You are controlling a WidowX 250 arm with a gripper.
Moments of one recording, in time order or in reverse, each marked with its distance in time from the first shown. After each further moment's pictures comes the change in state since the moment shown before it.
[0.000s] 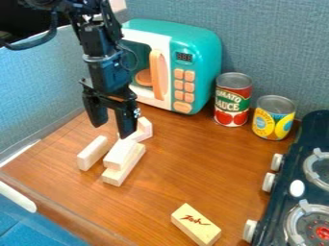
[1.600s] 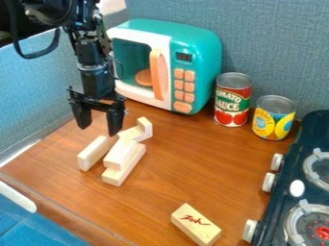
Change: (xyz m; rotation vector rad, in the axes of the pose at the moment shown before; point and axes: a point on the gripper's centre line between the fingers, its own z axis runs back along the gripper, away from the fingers) arm 0.015 0.059 -0.036 0.065 0.065 0.244
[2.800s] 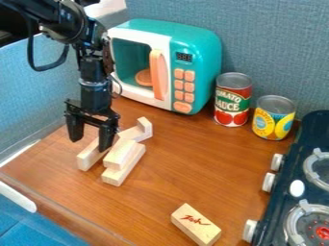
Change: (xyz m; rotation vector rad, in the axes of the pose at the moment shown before) arm -0.009 0.016 -0.031 0.078 0.161 -0.024
